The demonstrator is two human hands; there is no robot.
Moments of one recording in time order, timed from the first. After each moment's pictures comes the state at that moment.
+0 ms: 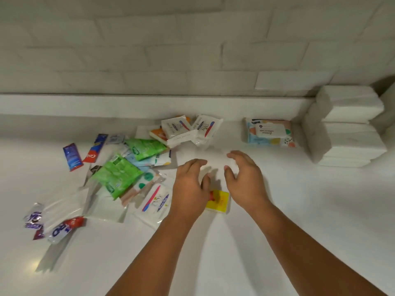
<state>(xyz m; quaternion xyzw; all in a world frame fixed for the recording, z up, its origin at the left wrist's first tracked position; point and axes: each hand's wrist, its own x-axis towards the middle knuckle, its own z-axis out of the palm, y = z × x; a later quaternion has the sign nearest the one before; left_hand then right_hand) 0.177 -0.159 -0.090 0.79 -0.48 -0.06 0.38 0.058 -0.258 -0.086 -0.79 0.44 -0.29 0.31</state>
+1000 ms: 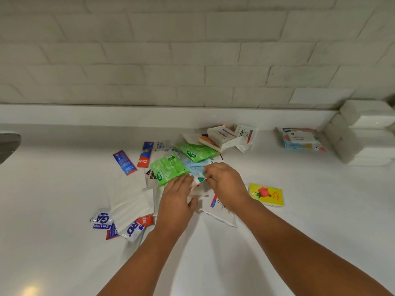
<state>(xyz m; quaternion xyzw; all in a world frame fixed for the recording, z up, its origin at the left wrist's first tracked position) 0.348 -0.001 -0.102 0.78 -0.55 0.01 0.29 0.228 -0.132 -0.066 -0.91 0.30 -0.21 0.21</state>
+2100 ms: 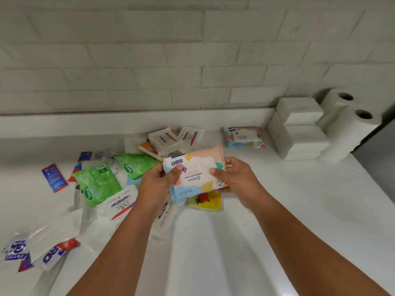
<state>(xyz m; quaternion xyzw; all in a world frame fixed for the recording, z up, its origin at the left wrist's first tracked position) 0.246 -0.118 -0.039 0.59 -0.22 -0.46 0.63 0.059 -0.215 -0.014 -0.51 0.45 -0.27 0.68</state>
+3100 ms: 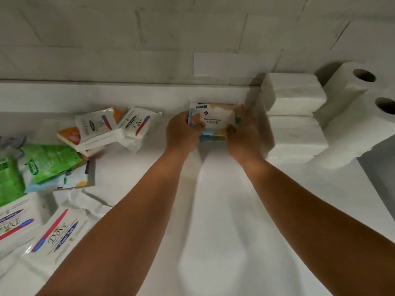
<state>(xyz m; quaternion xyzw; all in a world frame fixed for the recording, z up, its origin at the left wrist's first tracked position) 0.139 -0.383 -0.096 0.75 -0.37 -0.26 0.48 -0.005 -0.433 -0.094 -0.71 0.62 -0.28 0.15</state>
